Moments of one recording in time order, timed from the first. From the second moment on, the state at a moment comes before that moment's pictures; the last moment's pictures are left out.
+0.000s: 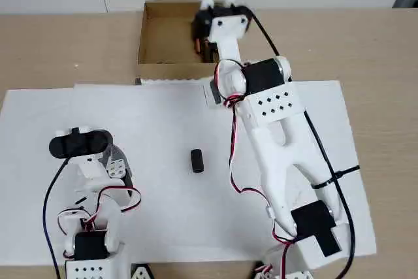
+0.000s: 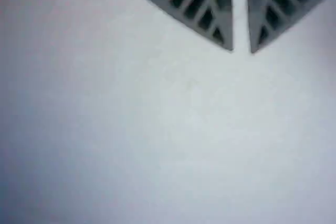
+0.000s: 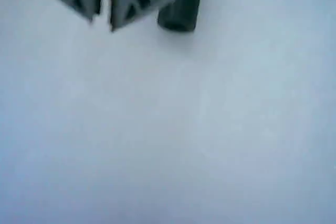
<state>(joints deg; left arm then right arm) -7.3 -103.5 96.6 50.4 12.4 -24.0 0.0 -13.9 88.4 -10.3</state>
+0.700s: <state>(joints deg) -7.3 -103.5 96.6 50.4 13.1 -35.8 -0.4 1.7 90.8 -21.1</state>
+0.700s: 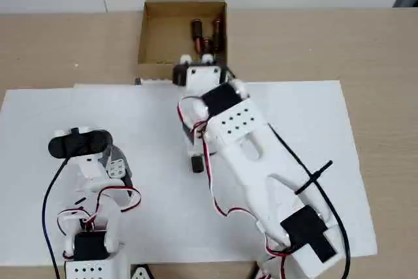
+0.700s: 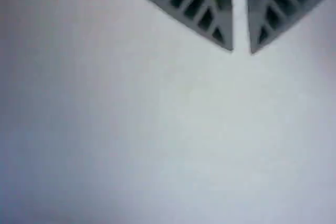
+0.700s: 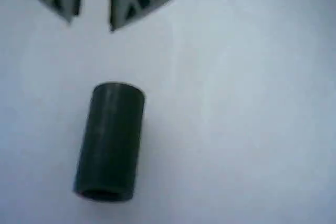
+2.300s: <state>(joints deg) -7.3 -103.5 96.6 50.4 14.9 -40.0 7.1 15.6 68.0 -21.2</state>
